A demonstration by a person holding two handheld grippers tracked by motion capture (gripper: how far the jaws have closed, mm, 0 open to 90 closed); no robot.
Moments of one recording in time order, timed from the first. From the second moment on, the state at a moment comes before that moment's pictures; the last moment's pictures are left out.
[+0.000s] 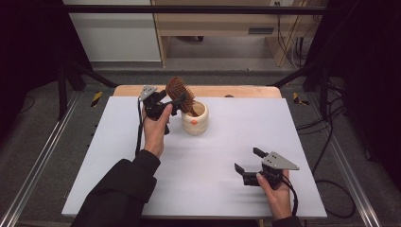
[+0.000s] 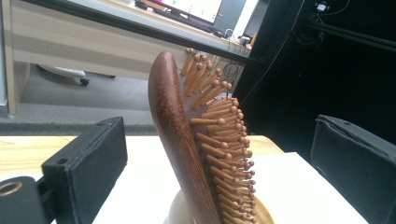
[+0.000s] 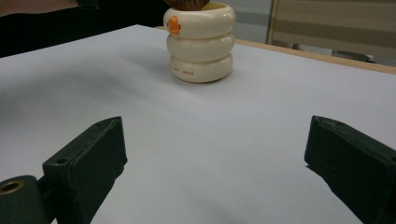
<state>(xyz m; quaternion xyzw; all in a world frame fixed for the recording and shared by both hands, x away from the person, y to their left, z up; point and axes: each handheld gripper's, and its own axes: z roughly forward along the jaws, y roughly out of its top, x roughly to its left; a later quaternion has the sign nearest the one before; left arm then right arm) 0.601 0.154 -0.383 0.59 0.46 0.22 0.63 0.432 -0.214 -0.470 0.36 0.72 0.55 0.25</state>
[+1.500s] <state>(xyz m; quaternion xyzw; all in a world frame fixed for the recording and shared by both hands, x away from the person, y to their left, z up) 0.588 0.166 -0.383 0.61 0.43 0.25 0.62 0.430 -0.213 -0.469 0.35 0.72 0.55 0.25</state>
